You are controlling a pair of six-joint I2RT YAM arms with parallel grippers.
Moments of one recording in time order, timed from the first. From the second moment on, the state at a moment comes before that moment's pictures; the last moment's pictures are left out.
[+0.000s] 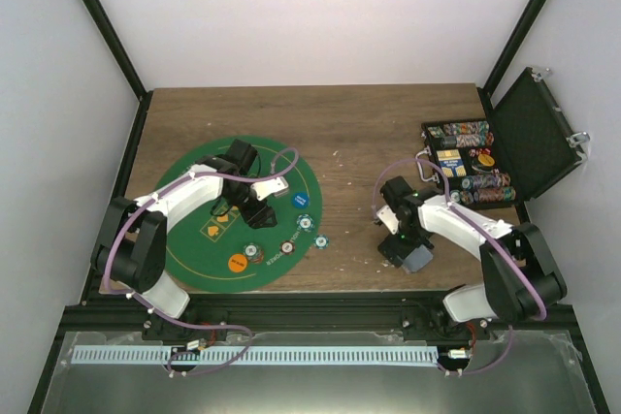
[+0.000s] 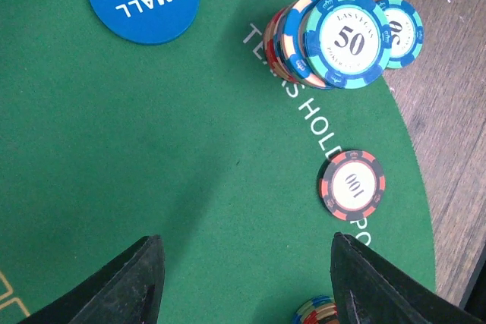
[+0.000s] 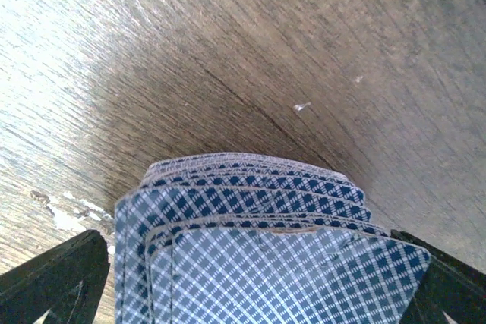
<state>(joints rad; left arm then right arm) -0.42 1.60 1.04 -0.81 0.42 0.58 0.44 1.39 0.73 -0.89 0.08 -0.29</state>
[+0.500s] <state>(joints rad) -0.42 1.60 1.04 -0.81 0.42 0.59 0.44 1.31 0.66 -0.90 0.02 -0.30</state>
